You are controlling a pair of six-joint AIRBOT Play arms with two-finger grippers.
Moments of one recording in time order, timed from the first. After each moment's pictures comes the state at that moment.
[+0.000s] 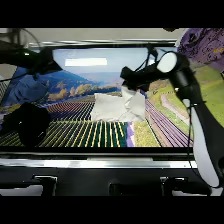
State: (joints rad) left arm -0.04 -1.50 2.02 1.10 -1.54 -1.77; right arm 0.35 -1.55 1.71 -1.13 1.16 2.02
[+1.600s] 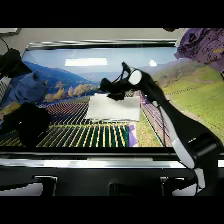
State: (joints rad) left arm 0.14 -1.45 2.02 1.16 -1.63 -1.75; right arm 0.41 -1.73 1.71 -0.92 0.99 1.97
